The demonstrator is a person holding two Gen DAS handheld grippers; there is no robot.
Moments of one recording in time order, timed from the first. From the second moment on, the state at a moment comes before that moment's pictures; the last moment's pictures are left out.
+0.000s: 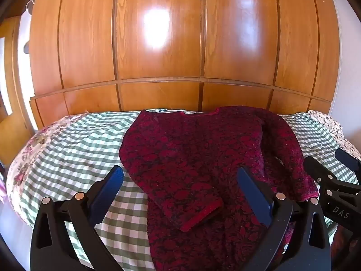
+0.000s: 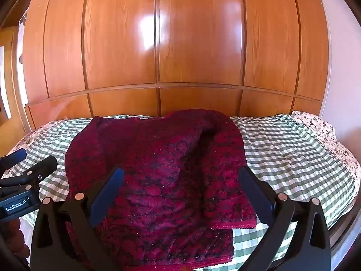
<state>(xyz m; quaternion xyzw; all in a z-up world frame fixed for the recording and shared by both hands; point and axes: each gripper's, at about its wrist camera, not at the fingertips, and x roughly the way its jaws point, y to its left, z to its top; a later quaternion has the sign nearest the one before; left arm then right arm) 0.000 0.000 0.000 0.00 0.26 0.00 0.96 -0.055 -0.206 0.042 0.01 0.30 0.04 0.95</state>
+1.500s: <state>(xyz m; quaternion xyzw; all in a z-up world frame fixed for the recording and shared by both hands) 0.004 0.001 -0.008 -0.01 0.28 0.00 0.96 -0.051 -0.206 0.034 0.00 0.31 0.04 0.95</state>
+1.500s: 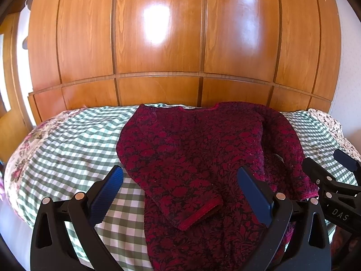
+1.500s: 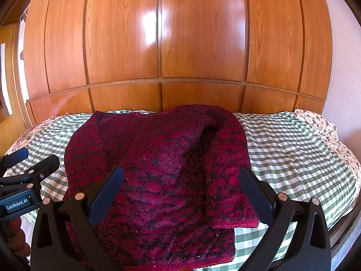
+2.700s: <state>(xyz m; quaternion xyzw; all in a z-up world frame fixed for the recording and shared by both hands) 0.054 0.033 -0.064 -0.05 0.37 0.02 0.93 -0.006 -0.252 -0.016 0.00 0.41 -0.04 0.91</state>
